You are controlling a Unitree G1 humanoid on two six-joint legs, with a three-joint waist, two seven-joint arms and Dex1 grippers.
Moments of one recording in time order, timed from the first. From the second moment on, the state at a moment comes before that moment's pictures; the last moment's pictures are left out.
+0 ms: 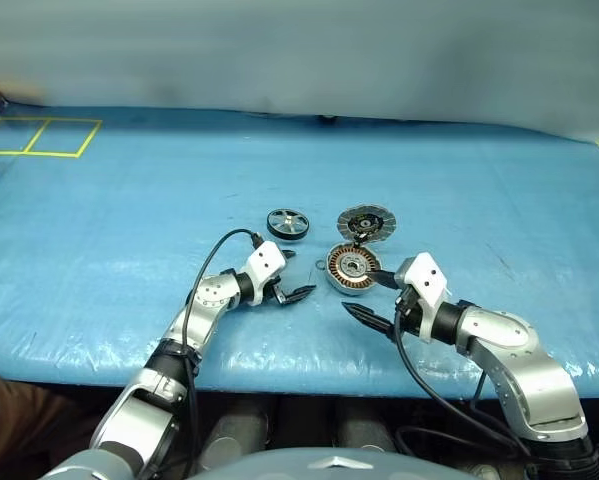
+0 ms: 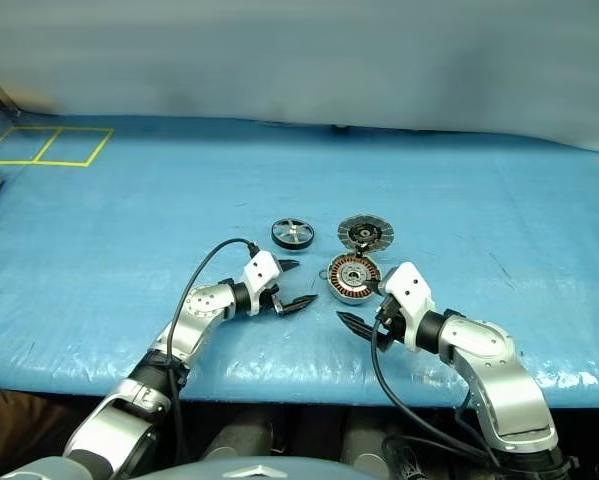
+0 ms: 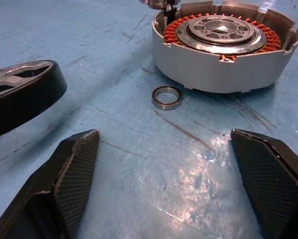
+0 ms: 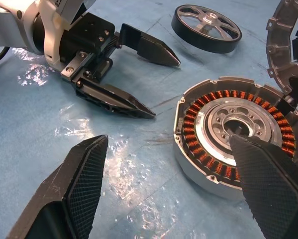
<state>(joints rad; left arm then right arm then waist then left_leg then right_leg) -0.42 0.23 -0.29 0.51 -0.02 -0.10 -0.77 0.07 -0.50 -0.04 -0.51 0.25 0.64 0.81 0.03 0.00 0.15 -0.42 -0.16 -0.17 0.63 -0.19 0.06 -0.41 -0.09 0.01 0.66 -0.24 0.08</state>
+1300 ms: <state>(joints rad) -0.57 0.10 -0.32 0.73 0.06 -0.11 -0.82 0.05 -0.54 0.02 -0.48 0.30 0.63 0.74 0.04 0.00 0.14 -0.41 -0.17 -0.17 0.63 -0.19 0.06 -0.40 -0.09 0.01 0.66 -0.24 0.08</state>
